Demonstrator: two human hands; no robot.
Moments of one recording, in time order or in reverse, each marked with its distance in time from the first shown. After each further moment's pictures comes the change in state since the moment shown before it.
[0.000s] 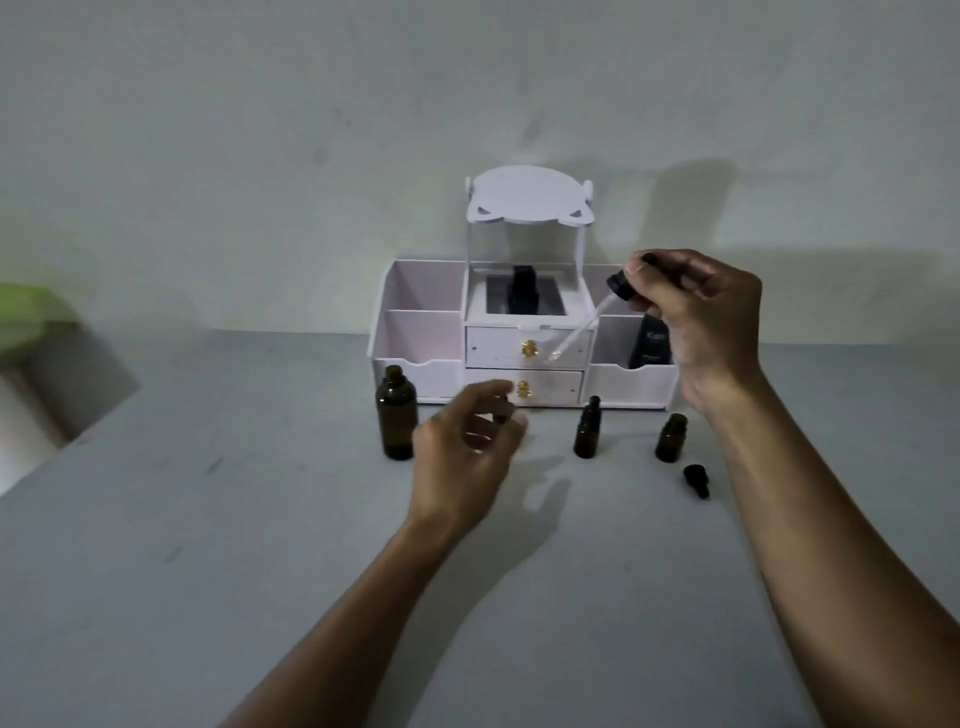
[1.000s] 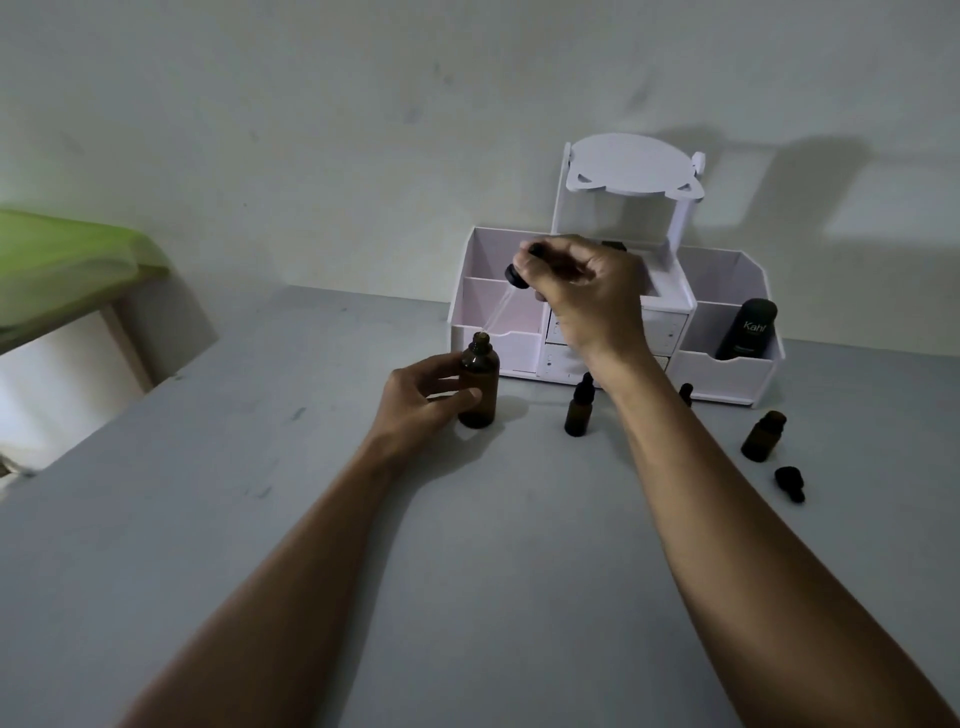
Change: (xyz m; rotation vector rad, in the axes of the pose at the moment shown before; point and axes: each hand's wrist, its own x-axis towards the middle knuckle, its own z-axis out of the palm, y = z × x) left_hand 0.044 -0.084 -0.107 -0.076 -0.078 -0.169; right_hand -0.033 0.024 0.145 -0.053 -0.287 -0.019
